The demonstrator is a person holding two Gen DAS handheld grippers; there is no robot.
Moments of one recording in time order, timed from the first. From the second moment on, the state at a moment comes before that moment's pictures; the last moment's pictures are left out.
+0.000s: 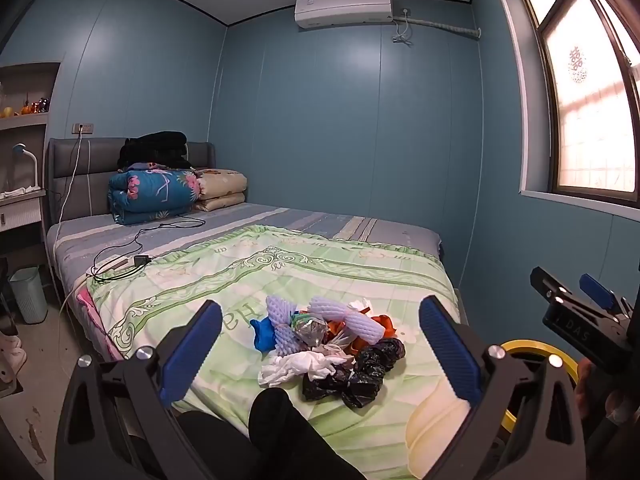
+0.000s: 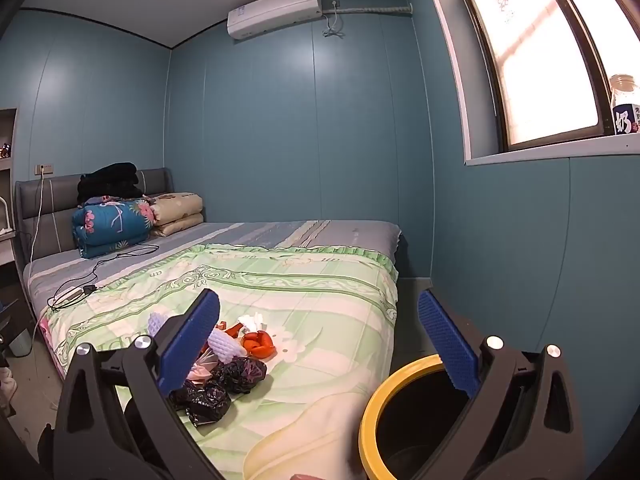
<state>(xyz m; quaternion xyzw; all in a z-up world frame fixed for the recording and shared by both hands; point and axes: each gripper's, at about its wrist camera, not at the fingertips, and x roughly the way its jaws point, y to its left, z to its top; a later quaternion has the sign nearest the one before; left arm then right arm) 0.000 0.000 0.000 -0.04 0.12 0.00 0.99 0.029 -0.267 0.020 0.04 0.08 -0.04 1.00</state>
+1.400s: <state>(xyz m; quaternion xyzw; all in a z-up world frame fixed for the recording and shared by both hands) 0.004 -0.001 -0.001 -0.04 0.12 0.00 0.99 0.032 -0.262 0.018 0.03 0.09 -0.04 0.99</state>
